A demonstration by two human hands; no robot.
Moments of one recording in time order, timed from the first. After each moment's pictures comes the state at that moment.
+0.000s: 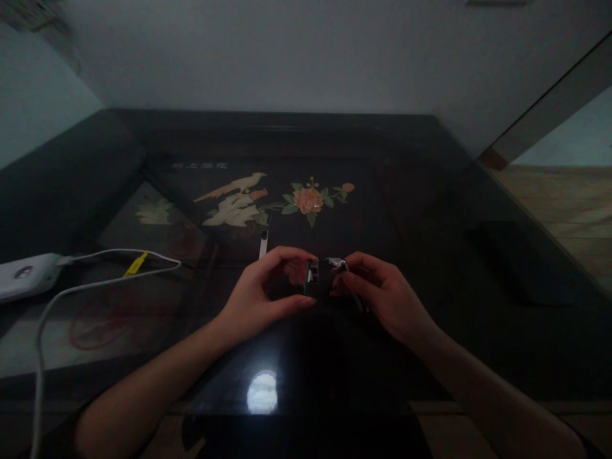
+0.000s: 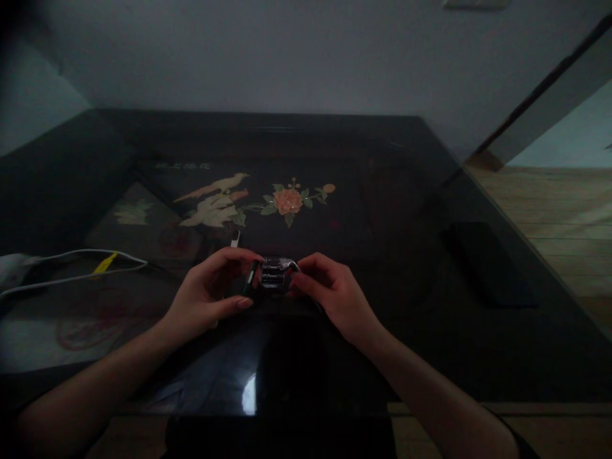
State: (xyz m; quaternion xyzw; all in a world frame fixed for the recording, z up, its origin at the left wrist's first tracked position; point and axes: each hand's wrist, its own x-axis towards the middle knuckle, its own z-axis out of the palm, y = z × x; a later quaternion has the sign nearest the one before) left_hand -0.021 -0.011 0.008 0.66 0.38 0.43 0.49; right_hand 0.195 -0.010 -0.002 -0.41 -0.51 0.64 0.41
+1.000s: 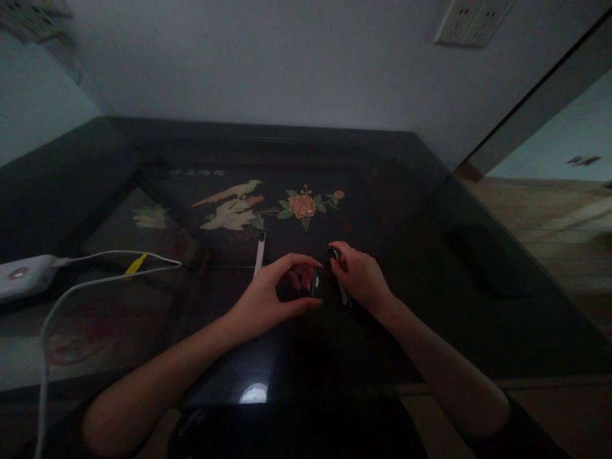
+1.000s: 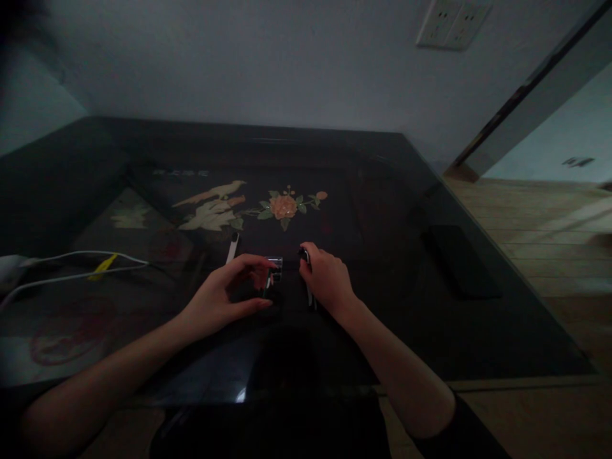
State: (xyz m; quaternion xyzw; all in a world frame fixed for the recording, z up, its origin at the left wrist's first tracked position) left_hand -0.011 -0.017 0.008 0.70 0.39 0.37 0.46; right_hand 0.189 0.017 -0.022 -0.61 -0.76 0.16 0.15
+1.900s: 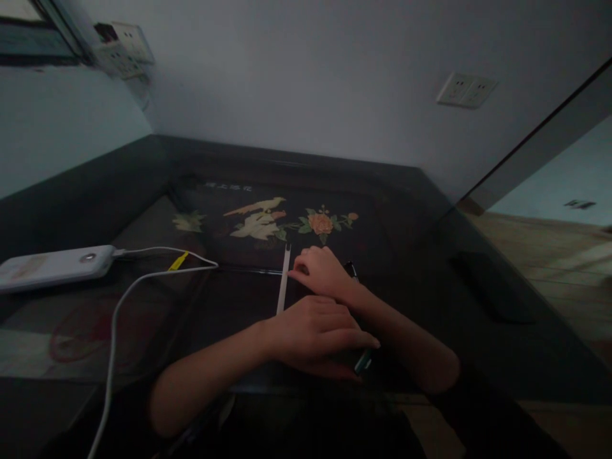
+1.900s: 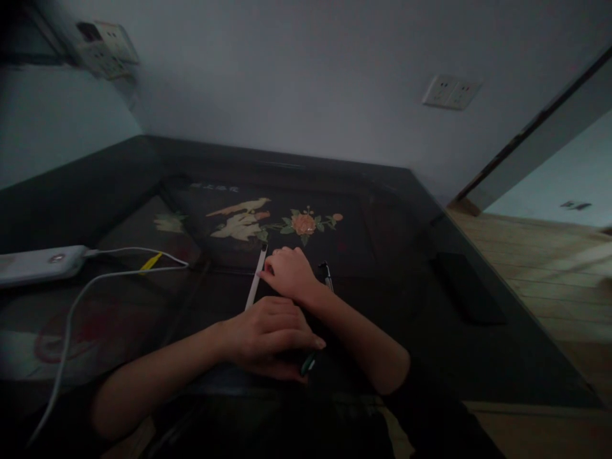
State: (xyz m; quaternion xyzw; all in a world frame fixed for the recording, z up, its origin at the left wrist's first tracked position) left_hand -0.005 -0.034 0.000 0.90 0.03 0.41 0.12; right_hand 0.092 0.035 0.014 -0.42 -0.90 0.08 0.06
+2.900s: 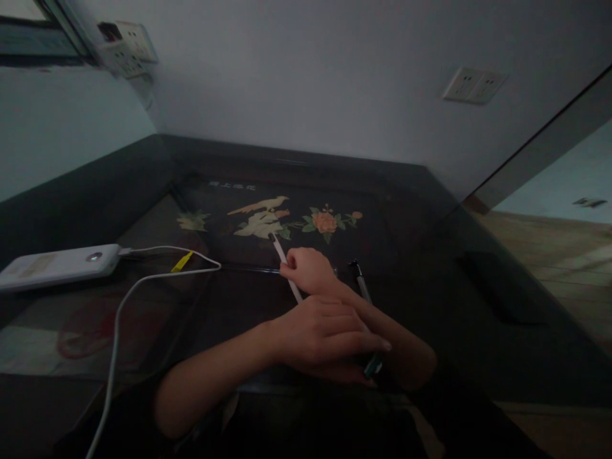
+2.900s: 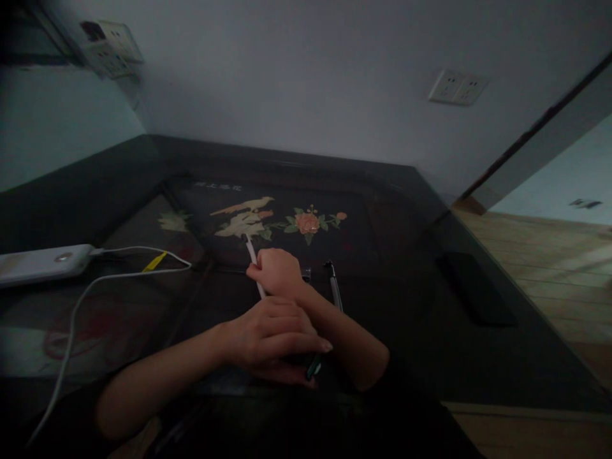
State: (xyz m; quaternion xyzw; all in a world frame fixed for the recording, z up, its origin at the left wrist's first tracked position) left_hand -0.009 -0.036 0.003 0.90 0.04 0.40 0.15; right_hand 0.060 0.036 0.006 -0.49 -0.85 0.16 0.11
